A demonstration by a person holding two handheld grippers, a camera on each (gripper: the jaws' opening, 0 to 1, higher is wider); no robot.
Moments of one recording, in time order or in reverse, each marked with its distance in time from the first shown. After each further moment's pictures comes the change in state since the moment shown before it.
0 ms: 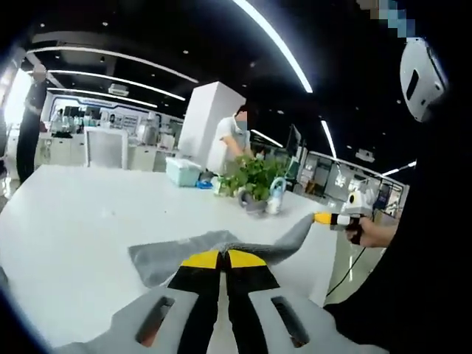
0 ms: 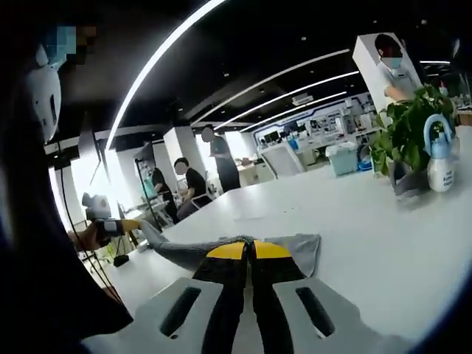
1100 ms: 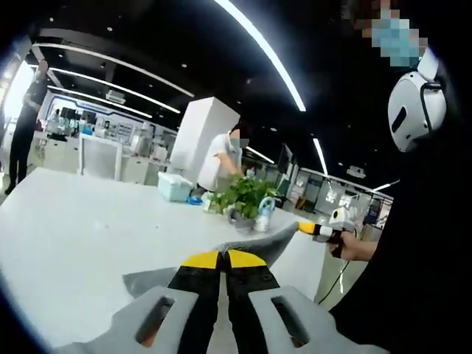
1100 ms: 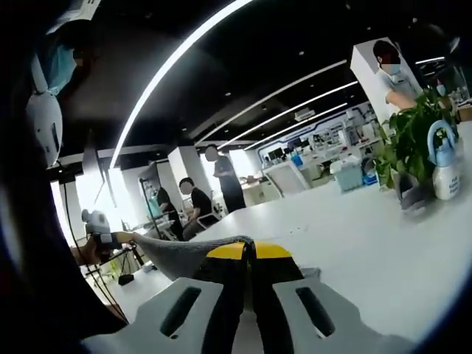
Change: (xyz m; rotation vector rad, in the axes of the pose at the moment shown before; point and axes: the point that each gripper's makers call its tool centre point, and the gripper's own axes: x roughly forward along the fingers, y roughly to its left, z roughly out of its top) left arm -0.009 -0.003 0.014 -0.024 -0.025 -0.034; right arm 0.017 0.003 0.025 0.030 -0.068 0.025
